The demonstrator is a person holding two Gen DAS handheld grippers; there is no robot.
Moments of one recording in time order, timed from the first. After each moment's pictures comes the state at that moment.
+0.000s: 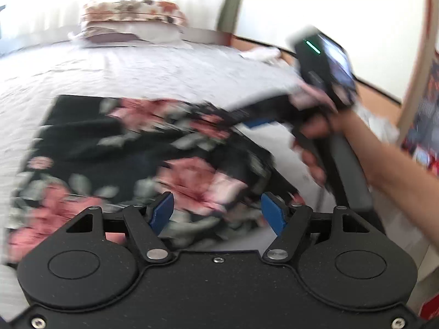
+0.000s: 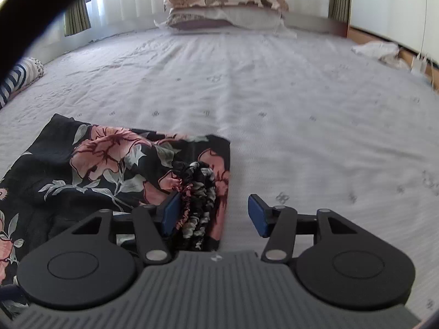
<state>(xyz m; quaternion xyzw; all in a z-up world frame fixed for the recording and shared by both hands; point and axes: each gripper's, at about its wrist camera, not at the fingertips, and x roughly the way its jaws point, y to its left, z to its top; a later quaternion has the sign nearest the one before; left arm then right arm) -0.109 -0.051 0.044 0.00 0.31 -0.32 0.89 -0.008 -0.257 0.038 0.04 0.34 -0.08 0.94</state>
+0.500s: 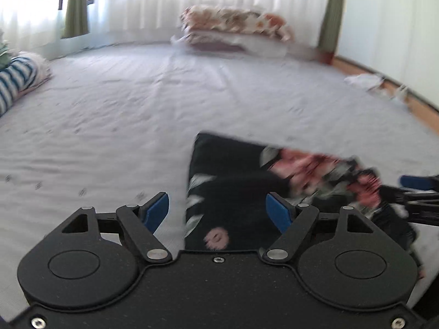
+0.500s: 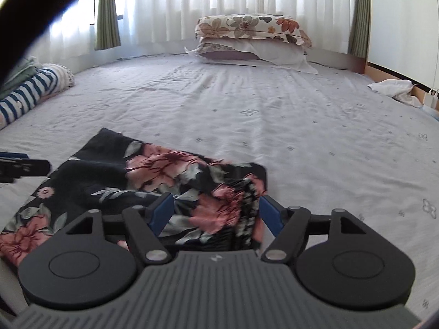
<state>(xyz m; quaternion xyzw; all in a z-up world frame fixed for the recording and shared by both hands) -0.002 0.036 0.067 0.00 0.32 -0.12 0.94 -0.043 -0.213 0.067 0.01 0.29 -0.03 0.96</state>
